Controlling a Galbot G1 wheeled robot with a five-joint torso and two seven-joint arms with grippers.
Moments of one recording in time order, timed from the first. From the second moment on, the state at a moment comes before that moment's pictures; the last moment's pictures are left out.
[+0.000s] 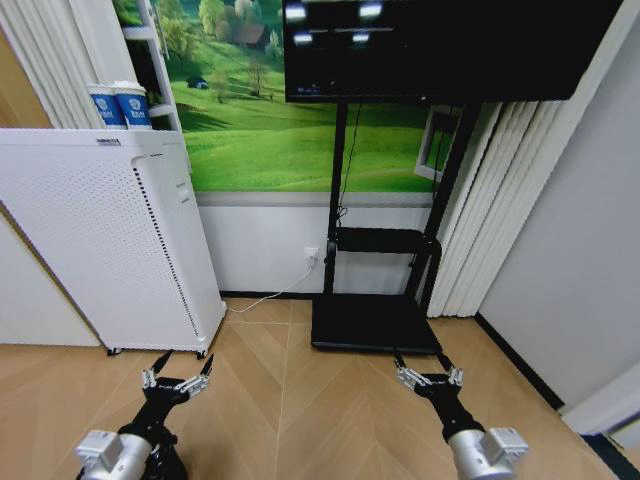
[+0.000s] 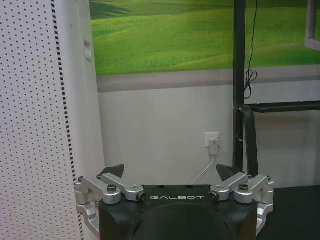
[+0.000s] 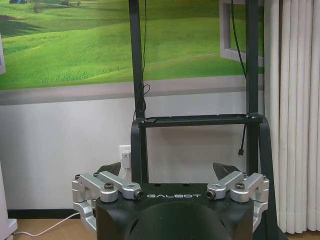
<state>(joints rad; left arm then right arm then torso) 1.85 -1.15 -0.84 -2.35 -0.46 0.10 0.02 -1.80 1.29 0.64 2.39 0.34 -0.09 0.10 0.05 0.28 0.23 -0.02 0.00</state>
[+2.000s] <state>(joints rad) 1.85 -1.15 -0.84 -2.35 -0.46 0.10 0.02 -1.80 1.29 0.64 2.39 0.34 -0.09 0.10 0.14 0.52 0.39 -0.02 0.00</state>
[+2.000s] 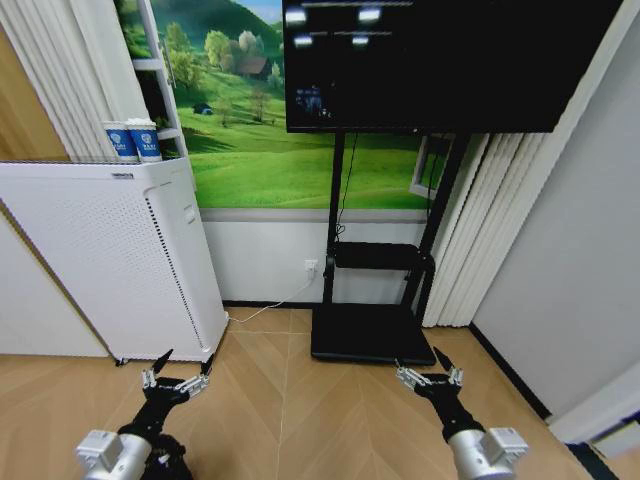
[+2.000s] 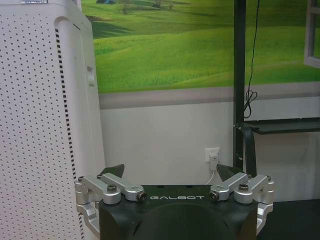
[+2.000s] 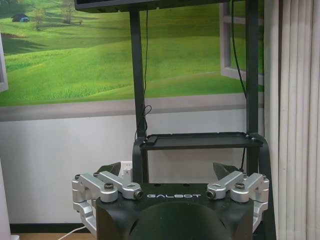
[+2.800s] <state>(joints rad) 1.85 -1.15 -0.84 -2.35 -0.46 0.10 0.02 -1.80 1.29 0.64 2.39 0.34 -0.09 0.10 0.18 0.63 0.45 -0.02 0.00</state>
